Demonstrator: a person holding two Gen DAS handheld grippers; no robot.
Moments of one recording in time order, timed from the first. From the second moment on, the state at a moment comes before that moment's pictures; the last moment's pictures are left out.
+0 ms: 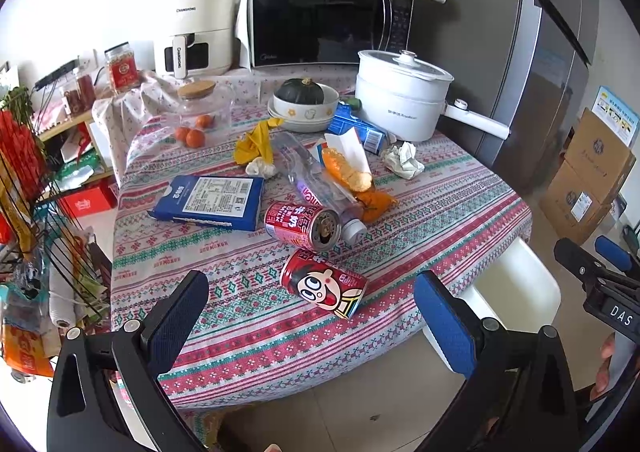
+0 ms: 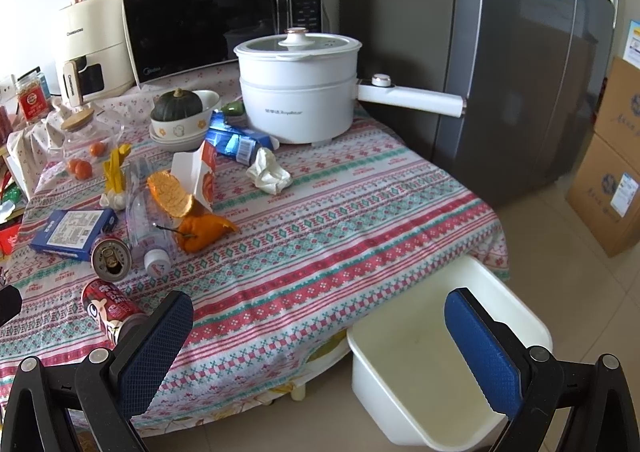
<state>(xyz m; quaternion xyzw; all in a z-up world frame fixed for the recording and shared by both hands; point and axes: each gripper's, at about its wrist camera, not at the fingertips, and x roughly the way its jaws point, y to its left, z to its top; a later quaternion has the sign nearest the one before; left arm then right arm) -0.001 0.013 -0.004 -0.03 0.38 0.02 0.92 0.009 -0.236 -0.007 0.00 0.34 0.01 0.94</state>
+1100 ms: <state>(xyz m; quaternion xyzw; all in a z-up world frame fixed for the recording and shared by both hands) 0.106 0.087 -0.024 -0.10 0.48 -0.03 0.87 0.109 -0.196 -0.011 -0.05 0.43 0.11 0.90</state>
